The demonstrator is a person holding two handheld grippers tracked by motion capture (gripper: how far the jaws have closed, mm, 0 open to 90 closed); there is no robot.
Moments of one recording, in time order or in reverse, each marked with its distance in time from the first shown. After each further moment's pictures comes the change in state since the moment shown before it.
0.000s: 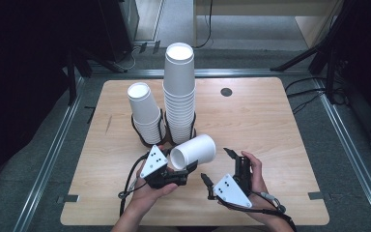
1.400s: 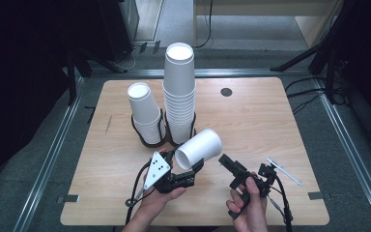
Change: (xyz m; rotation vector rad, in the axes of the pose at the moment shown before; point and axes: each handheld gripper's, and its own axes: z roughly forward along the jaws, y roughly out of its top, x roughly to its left) left arm -0.020 -0.013 0.010 -0.204 0.051 -0.038; right arm -0.042 -0.014 -0.023 0.030 0.149 1.663
